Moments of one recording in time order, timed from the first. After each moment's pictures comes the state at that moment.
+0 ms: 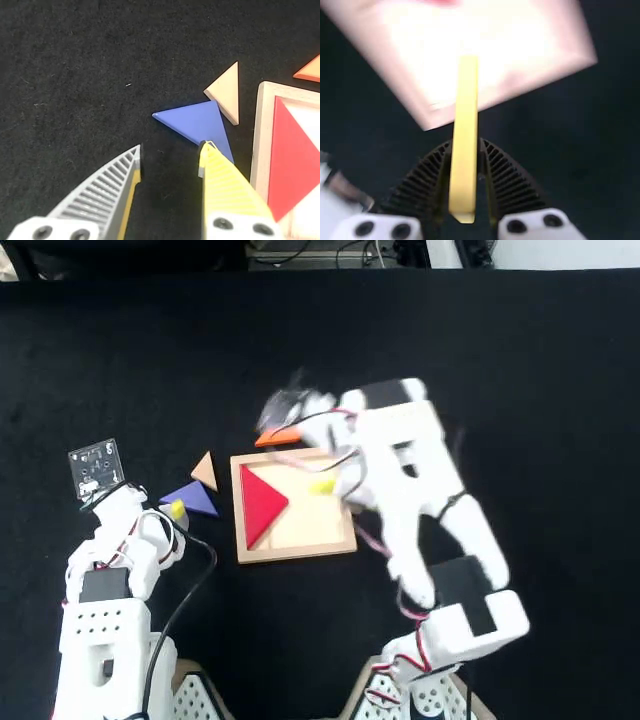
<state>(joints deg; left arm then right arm) -11.4 -63.9 81.5 41.5 11.5 -18.2 4.5 9.7 86.9 58.4</state>
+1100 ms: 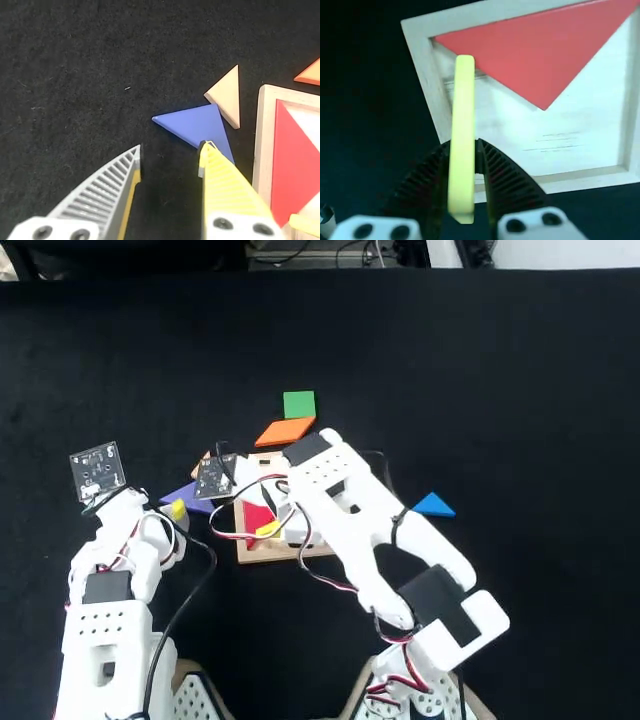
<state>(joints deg) -11.4 -63.9 83.9 37.7 11.5 -33.1 4.8 23.5 70.1 53.3</state>
